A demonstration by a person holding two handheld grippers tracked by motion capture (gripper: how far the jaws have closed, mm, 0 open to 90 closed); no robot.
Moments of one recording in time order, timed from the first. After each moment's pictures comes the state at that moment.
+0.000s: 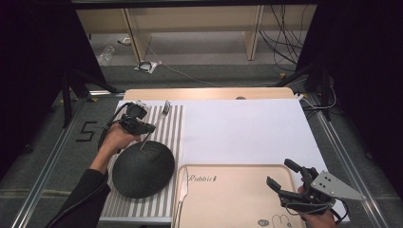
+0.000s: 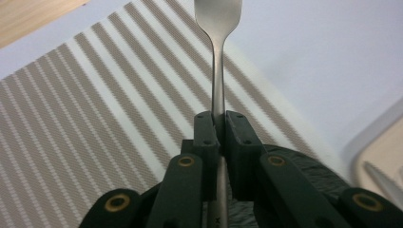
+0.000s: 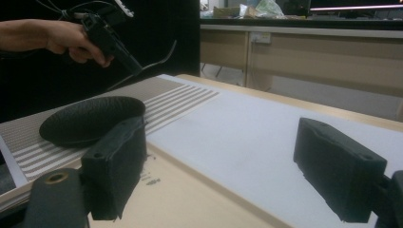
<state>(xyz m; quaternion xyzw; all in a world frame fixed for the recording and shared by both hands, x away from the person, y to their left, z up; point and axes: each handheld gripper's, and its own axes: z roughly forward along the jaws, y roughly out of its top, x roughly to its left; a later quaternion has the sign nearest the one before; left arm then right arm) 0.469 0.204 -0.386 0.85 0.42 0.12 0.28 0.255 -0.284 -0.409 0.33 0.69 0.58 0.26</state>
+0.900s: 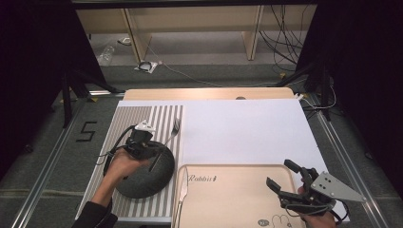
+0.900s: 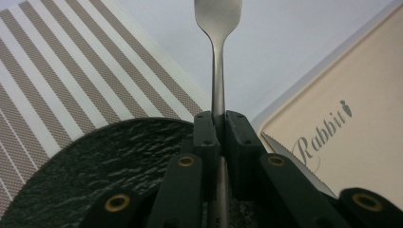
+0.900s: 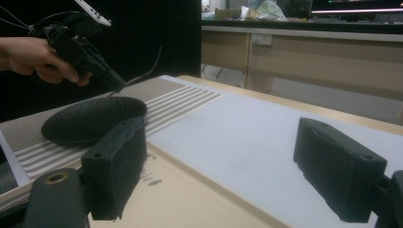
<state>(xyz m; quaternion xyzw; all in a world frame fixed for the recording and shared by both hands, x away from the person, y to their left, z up) 0.399 0.178 -0.403 0.84 0.40 0.09 0.34 0.253 -0.283 -0.408 0.33 0.70 0.58 0.26</state>
